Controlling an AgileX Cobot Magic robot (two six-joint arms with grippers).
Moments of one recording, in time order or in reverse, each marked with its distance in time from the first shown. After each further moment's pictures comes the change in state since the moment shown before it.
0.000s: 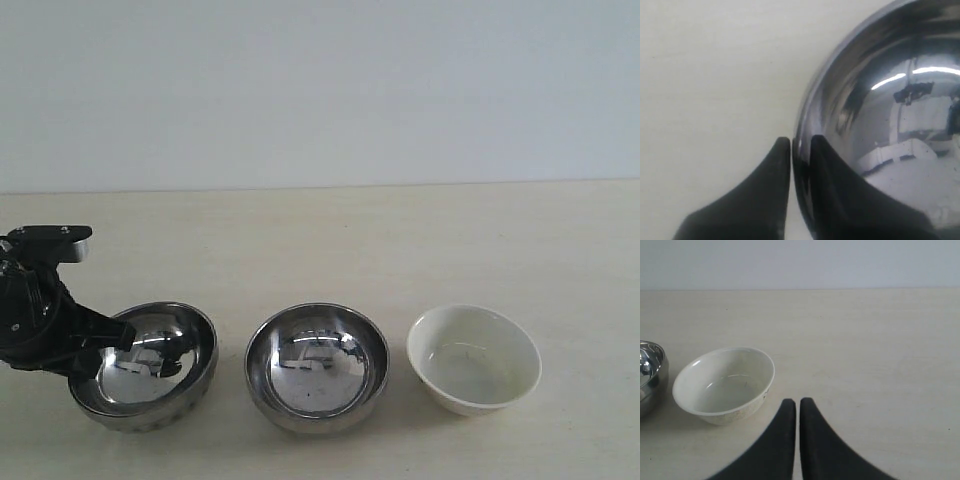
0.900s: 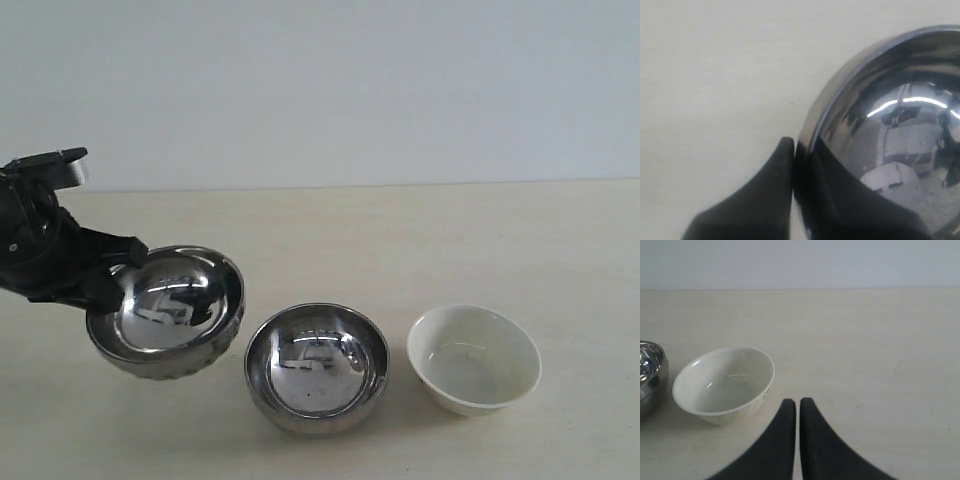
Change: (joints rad) left arm -0.002 -0.094 -0.162 -0.207 0.199 0.098; right arm 0.000 0.000 0.000 0.000 0.000 0.000
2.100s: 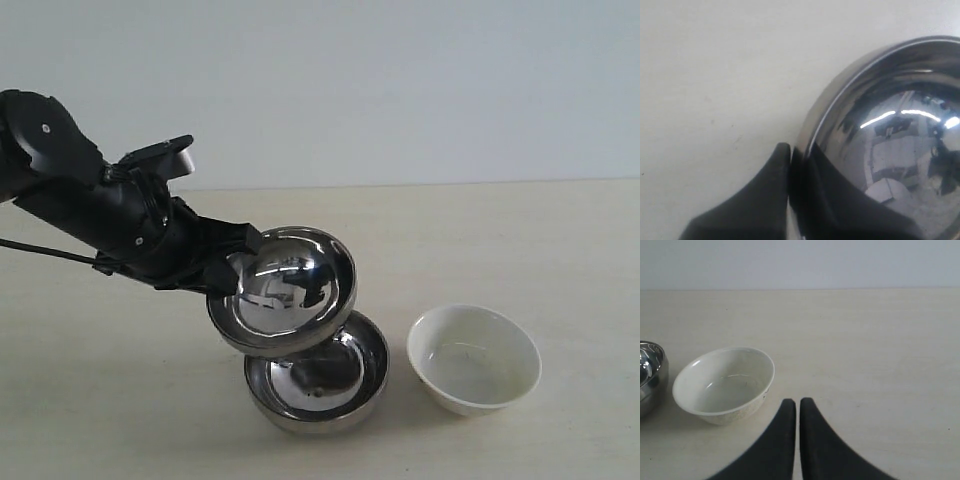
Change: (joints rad) left arm -0.222 0.117 -0.095 -0.176 -0.130 0.023; right arm 0.000 0.000 0.000 0.000 0.000 0.000
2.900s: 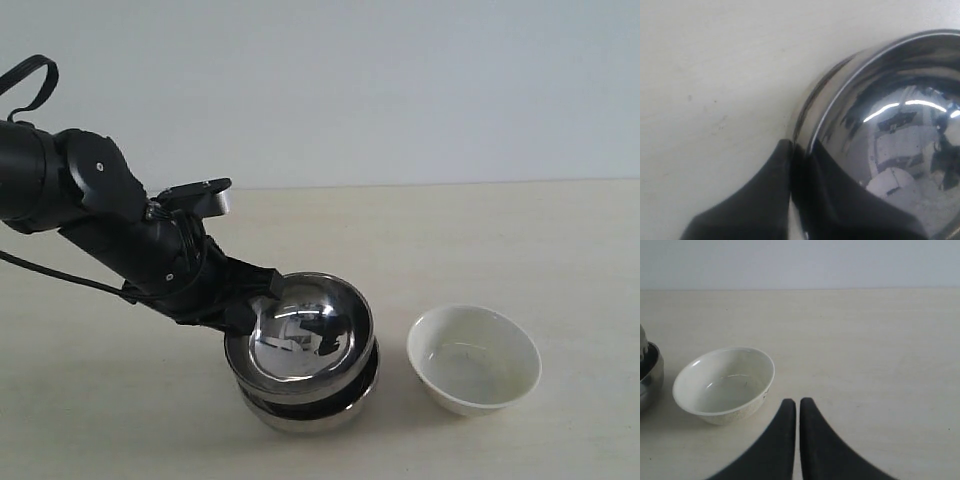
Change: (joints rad) left arm -0.054 0.086 -0.004 0.031 0.004 0.000; right arm 0.000 0.000 0.000 0.000 0.000 0.000
